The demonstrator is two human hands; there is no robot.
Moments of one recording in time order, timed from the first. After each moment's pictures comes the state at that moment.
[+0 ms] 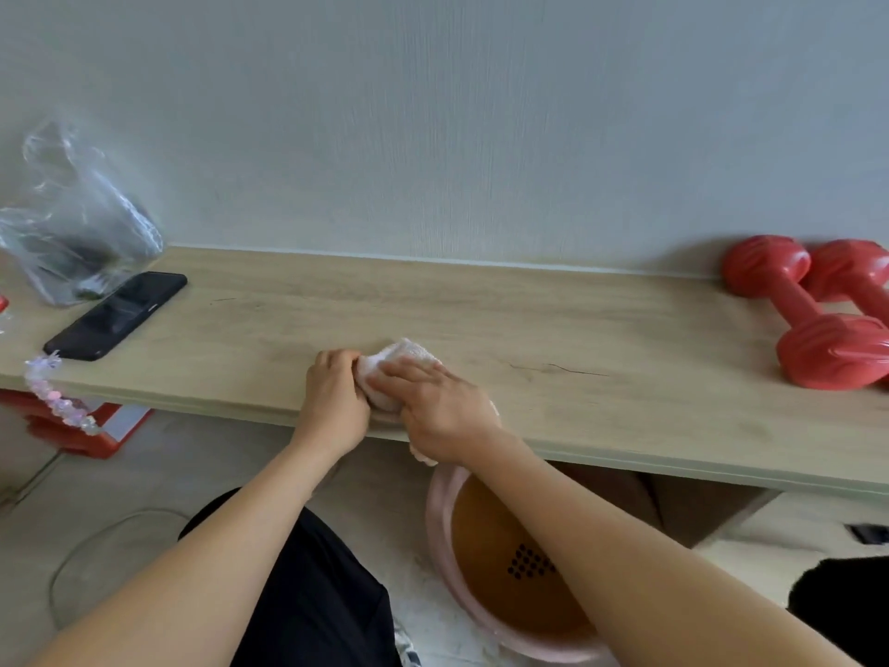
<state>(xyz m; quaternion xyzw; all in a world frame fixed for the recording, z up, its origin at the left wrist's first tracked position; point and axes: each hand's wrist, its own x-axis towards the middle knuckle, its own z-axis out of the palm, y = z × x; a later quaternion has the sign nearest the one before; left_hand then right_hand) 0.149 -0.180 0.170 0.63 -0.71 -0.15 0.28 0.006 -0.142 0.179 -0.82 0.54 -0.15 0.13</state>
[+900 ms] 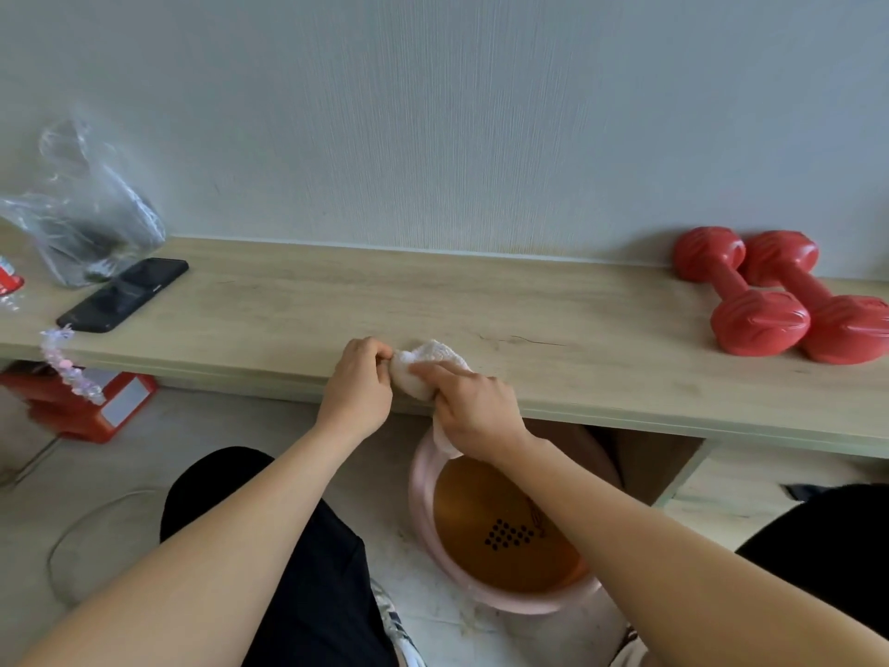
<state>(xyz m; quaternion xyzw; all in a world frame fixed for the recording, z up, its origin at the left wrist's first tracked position) 0.113 -0.126 0.179 0.59 -0.72 -0.18 0.31 -0.037 -0.076 0.180 -0.77 0.60 -0.19 0.08</state>
